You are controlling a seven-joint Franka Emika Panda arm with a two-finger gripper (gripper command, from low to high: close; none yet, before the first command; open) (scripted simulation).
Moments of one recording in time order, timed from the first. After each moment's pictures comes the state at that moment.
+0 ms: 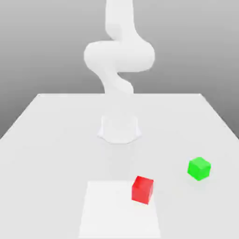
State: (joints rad) arm 0.01 -0.72 -0.01 -2.35 0.04 2.35 0.83
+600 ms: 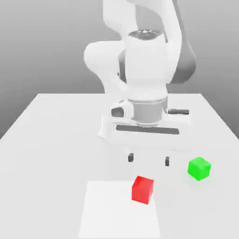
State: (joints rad) arm 0.06 -0.05 0.12 -2.80 0.04 2.78 1.31
